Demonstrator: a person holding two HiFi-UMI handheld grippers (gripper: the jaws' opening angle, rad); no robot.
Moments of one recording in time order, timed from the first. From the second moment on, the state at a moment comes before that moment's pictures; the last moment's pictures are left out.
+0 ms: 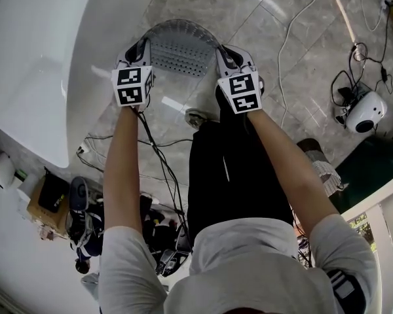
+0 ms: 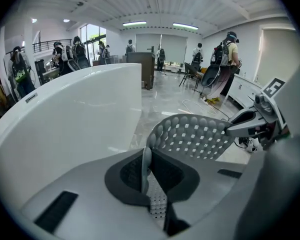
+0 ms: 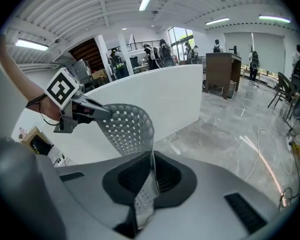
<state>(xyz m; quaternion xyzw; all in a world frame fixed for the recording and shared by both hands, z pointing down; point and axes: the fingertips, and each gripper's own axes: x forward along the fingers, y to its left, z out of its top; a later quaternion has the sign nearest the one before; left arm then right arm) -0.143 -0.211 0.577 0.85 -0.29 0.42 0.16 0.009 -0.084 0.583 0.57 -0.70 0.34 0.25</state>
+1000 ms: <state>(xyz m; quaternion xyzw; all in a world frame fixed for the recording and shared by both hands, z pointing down) -0.091 -0.204 0.591 0.86 -0.22 0.44 0.13 0.032 -0.061 0.595 0.54 -0.72 0.30 0.33</state>
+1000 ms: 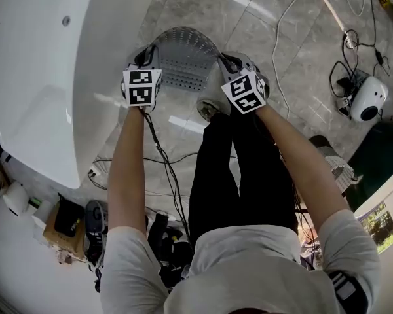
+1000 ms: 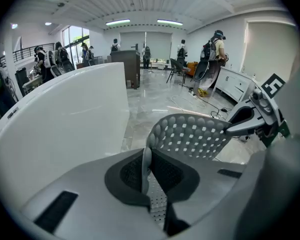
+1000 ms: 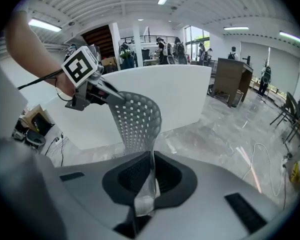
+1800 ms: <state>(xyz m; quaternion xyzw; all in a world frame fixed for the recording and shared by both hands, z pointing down) -0.002 -0.239 0.669 0.84 -0.19 0.49 0.11 0.105 -0.073 0.676 0.57 -0.66 0.39 0.29</state>
